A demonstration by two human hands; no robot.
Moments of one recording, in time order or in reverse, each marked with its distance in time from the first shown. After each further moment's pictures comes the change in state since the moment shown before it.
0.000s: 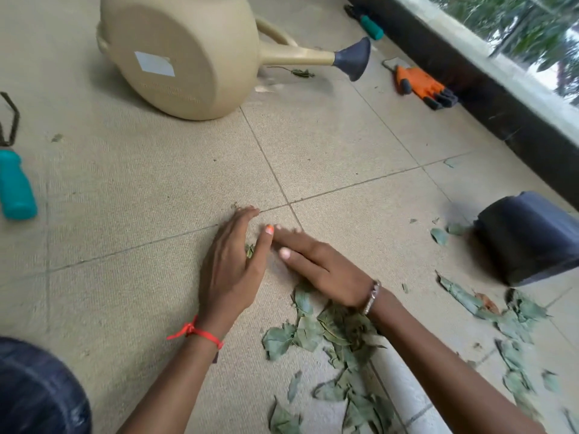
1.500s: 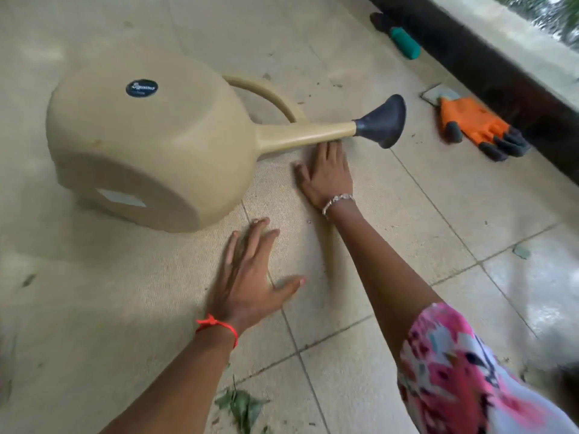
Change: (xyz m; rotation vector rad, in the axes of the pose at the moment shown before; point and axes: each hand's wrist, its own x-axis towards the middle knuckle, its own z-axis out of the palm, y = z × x) left_hand 0.194 -0.013 0.027 0.473 -0.188 0.197; right_hand 0.281 0.125 -0.147 -0.448 0.474 0.403
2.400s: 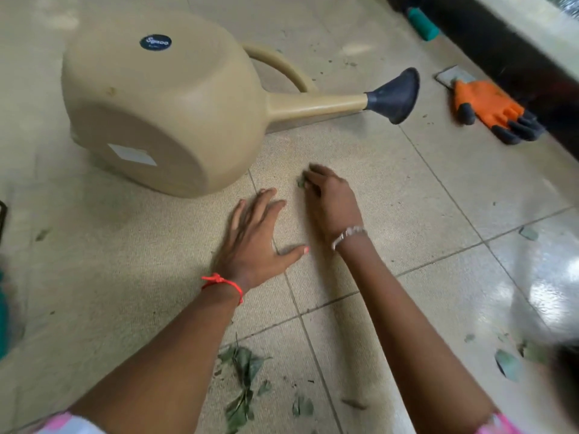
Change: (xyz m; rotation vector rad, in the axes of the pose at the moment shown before) left_hand 0.001 0.004 -0.001 0.005 -0.006 -0.006; right_hand -0.091 -0.013 -0.009 0.303 -0.001 -0.106
